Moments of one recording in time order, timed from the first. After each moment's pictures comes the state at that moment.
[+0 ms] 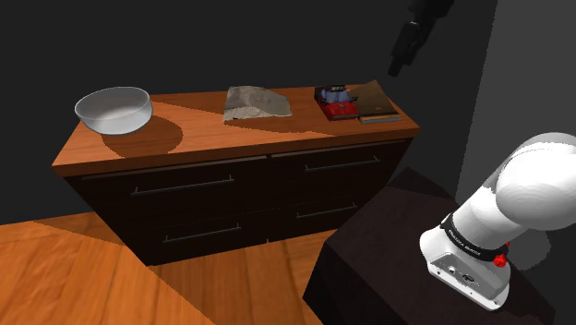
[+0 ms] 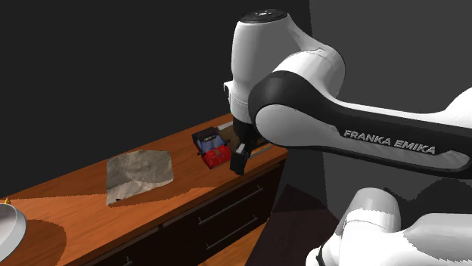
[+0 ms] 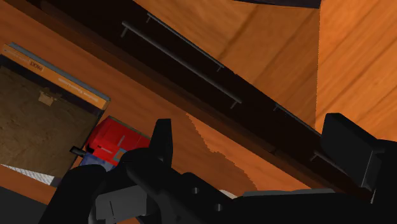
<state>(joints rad) 0.00 -0.75 0.03 -2.37 0.03 1.66 -0.13</state>
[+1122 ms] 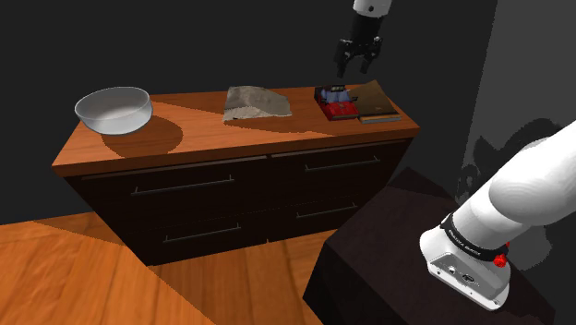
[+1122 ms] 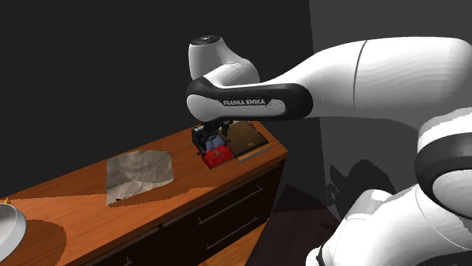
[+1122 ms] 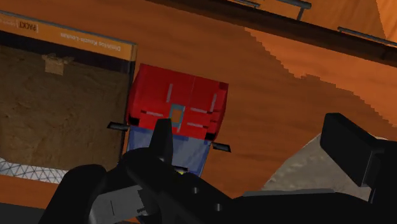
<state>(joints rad) -0.12 -0.21 0.02 -2.16 0.01 1.96 0.10</state>
